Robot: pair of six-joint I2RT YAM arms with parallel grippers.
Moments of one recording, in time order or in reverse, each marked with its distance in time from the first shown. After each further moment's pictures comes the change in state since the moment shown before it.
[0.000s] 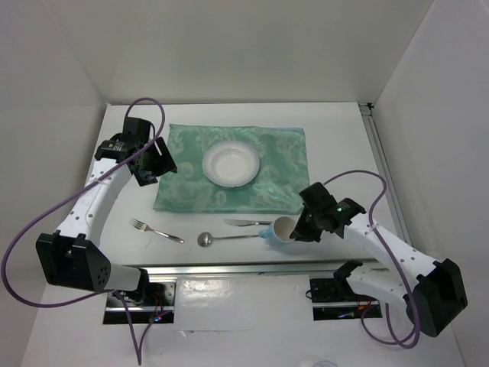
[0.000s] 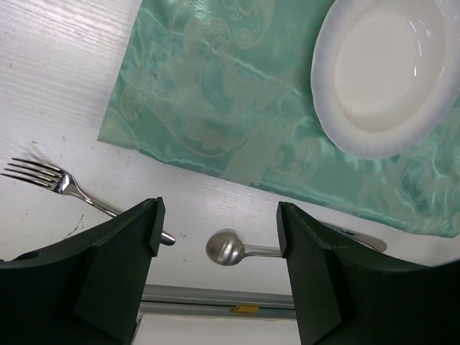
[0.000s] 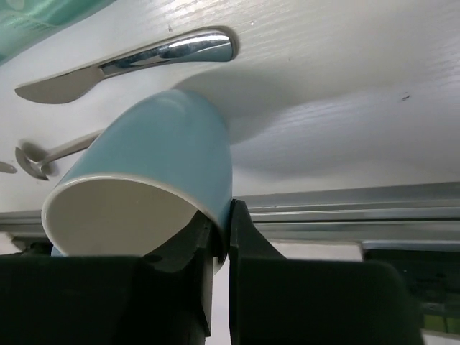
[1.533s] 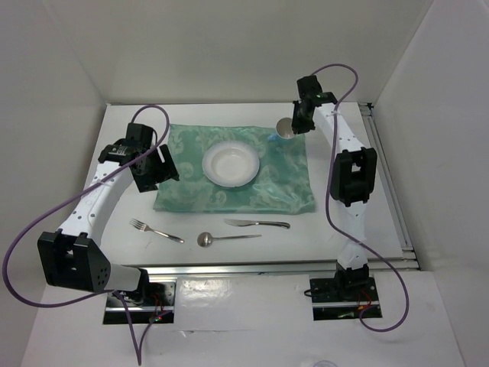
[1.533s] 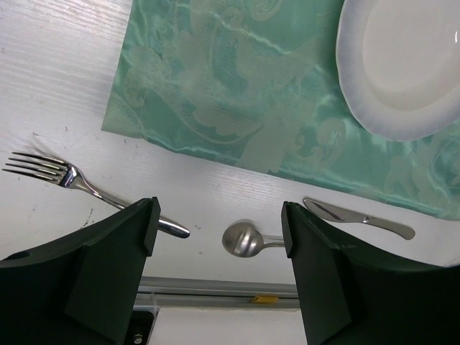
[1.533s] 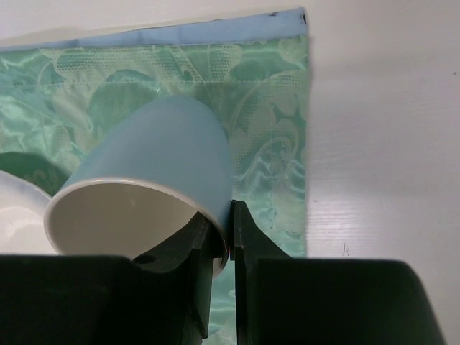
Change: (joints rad) left arm 0.000 -0.006 -0.071 0.011 0.022 0.052; right arm -0.382 1.260 1.508 -0.054 0.125 -0.719
